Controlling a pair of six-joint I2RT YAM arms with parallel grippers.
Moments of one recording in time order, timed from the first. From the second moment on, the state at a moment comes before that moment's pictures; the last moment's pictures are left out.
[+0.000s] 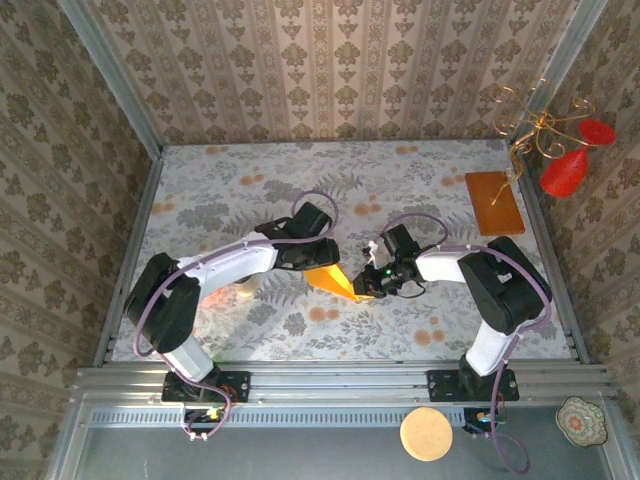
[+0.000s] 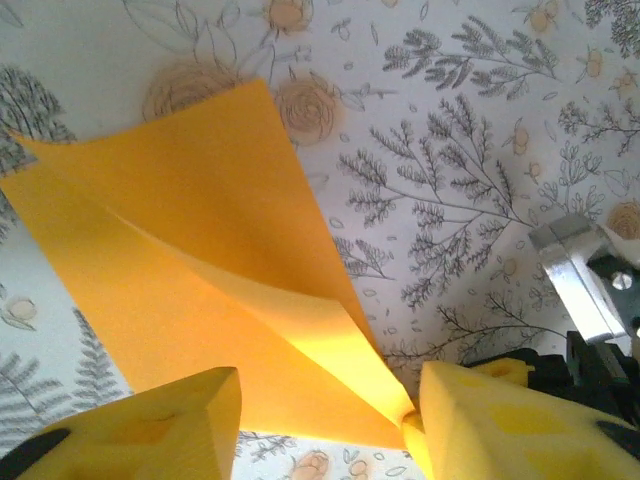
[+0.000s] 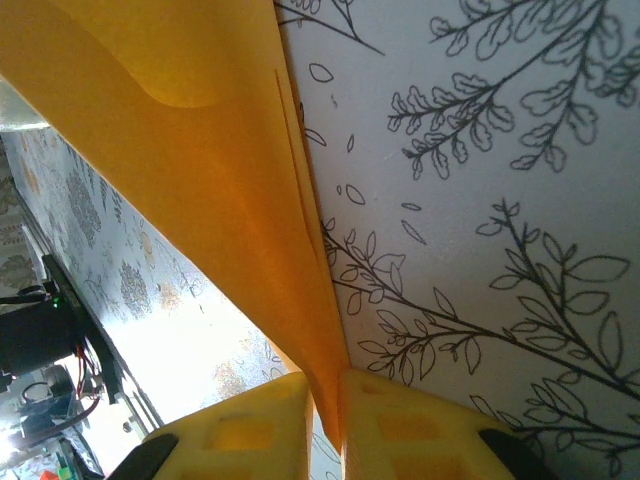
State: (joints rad) left arm -0.81 1.64 1.11 -0.50 0.06 -0.84; right arm 0.44 1.74 0.74 -0.15 -0.70 0.49
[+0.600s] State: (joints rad) left arm -0.82 1.80 1.22 -0.53 0.07 -0.85; right arm 0.44 1.74 0.74 -0.15 -0.69 0.49
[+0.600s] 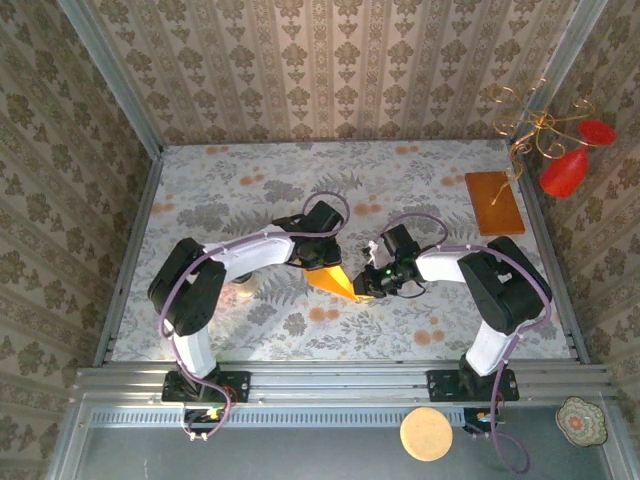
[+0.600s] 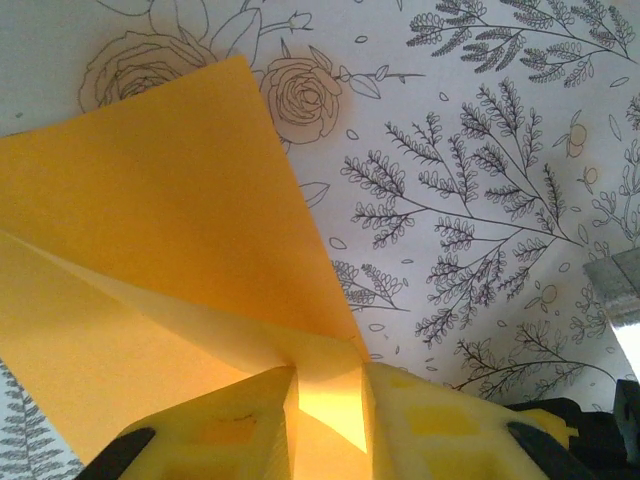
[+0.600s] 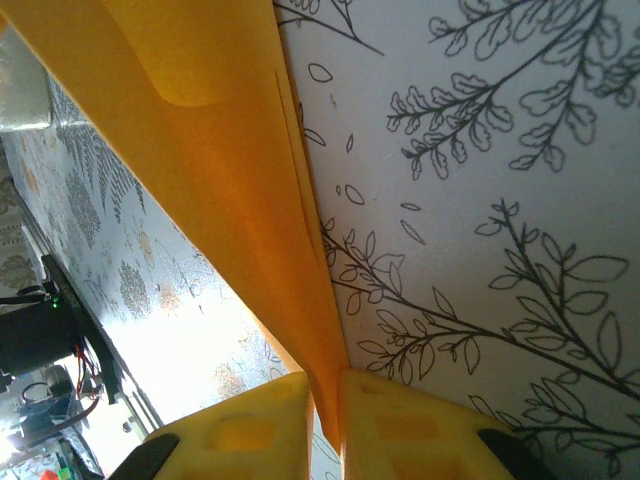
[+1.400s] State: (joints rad) left arm -0.80 1.89 1.23 -0.60 0.07 -0.85; right arm 0.44 1.74 0.75 -0.17 -0.68 0.49
